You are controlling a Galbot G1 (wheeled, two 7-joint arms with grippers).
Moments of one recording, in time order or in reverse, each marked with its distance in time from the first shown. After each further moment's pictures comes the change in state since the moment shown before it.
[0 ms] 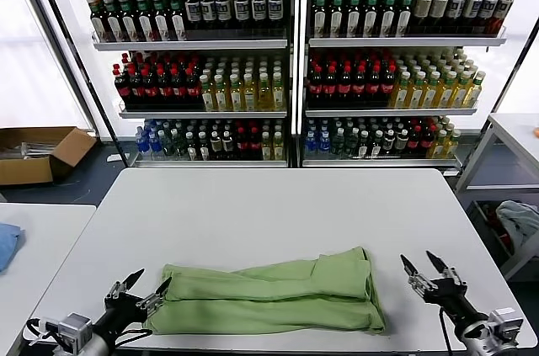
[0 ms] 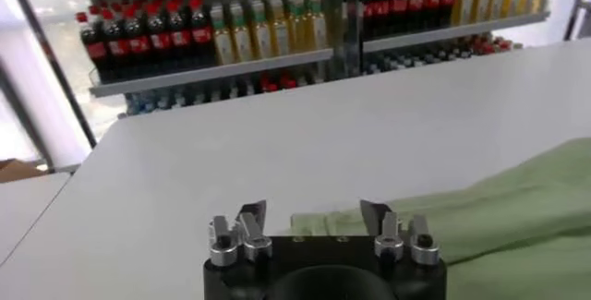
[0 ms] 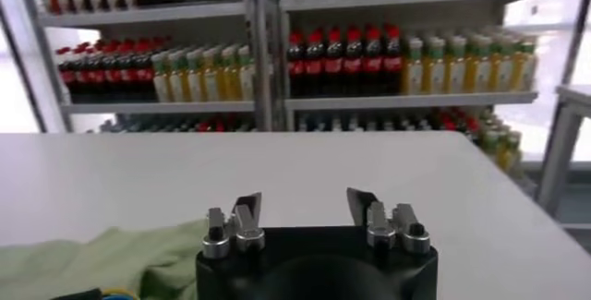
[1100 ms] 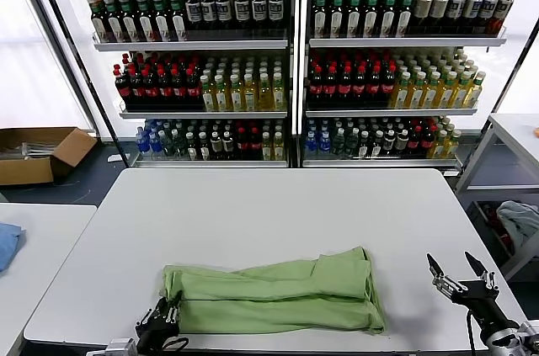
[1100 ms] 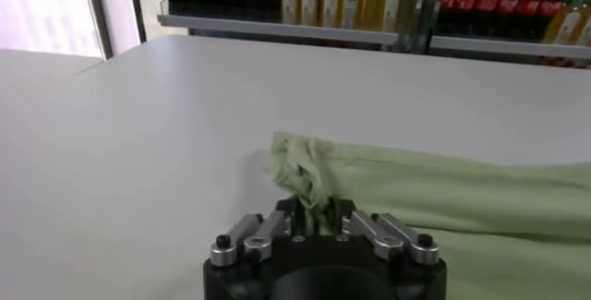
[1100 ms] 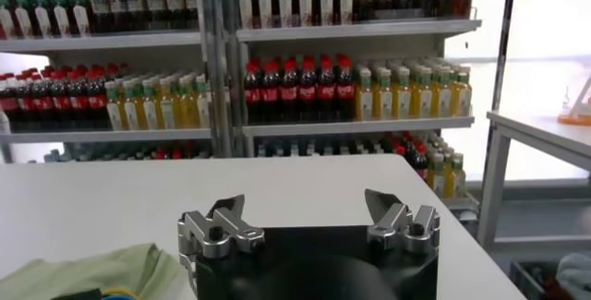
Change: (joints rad) left arm -0.054 -0.296 0.214 0.105 0.088 -0.045 -0.229; right arm -0.025 0.022 0.077 -0.017 0.021 0.072 -0.009
